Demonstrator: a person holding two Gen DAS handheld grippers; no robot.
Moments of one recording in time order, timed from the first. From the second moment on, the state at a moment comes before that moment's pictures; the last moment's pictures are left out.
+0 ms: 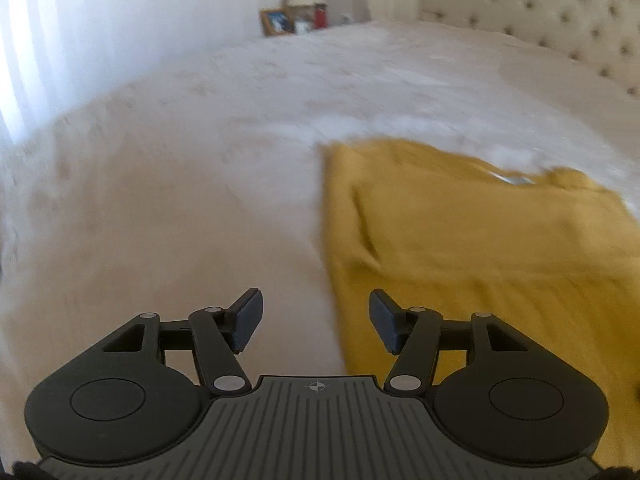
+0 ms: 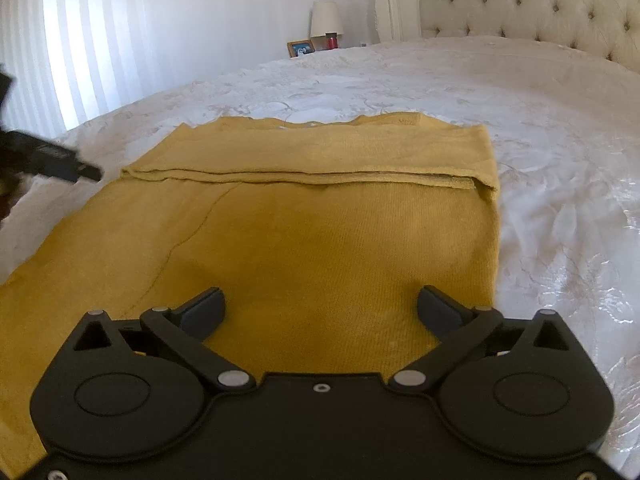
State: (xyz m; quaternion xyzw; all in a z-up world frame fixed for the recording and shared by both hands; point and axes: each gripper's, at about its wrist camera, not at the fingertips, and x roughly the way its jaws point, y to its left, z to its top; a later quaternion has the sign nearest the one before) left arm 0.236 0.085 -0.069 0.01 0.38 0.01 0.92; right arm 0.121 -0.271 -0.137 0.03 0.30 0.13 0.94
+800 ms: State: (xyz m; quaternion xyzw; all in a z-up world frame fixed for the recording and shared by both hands) left arm 0.060 0.069 -0.092 0.02 0.41 -0.04 0.91; right arm 0.002 -0.258 -0.119 0.05 0.43 0.07 0.90
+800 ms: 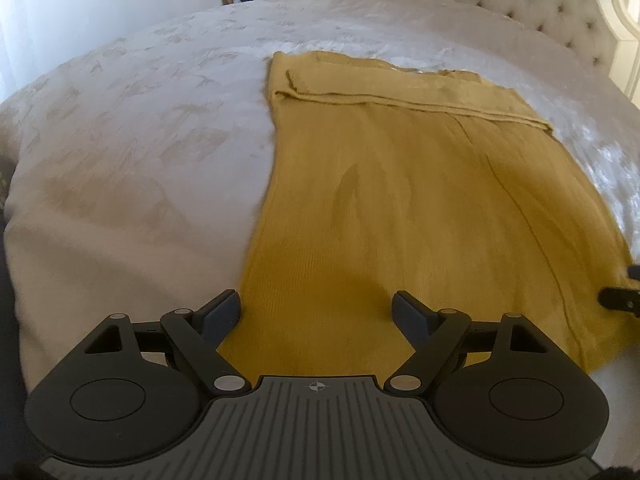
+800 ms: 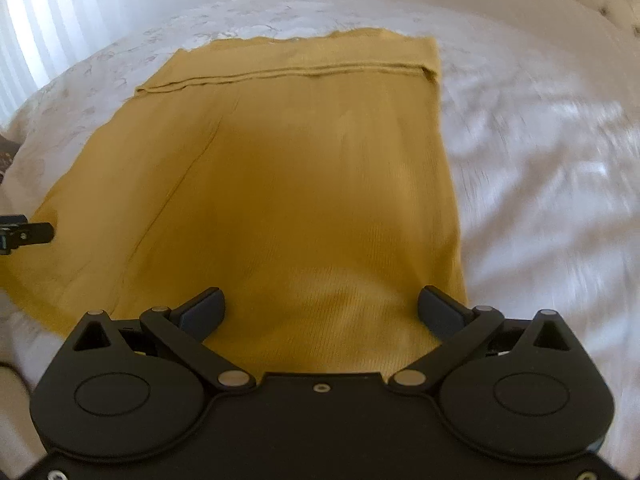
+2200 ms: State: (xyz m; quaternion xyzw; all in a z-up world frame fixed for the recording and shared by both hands) left arm 0.043 0.097 -0.120 -0.01 0.41 -0.05 0.91; right arm -0.039 -0.304 -0.131 0.22 0.39 0.06 0.89
